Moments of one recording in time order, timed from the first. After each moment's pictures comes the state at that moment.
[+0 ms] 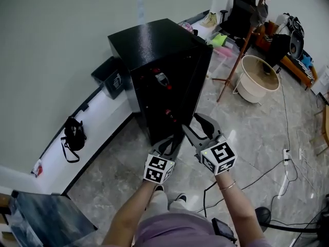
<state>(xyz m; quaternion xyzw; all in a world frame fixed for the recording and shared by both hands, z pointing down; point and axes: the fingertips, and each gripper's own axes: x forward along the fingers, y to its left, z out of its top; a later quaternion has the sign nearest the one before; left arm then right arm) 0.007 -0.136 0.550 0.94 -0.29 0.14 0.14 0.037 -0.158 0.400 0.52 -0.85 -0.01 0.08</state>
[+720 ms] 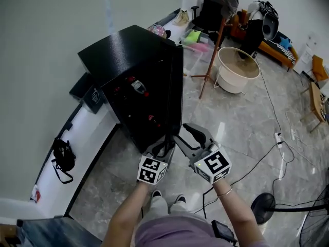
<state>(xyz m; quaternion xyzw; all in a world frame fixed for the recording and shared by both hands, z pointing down) 0.058 -0.139 0.567 0.96 -0.20 0.17 0.13 0.071 -0.130 0.404 0.55 -0.83 -0.01 0.08</state>
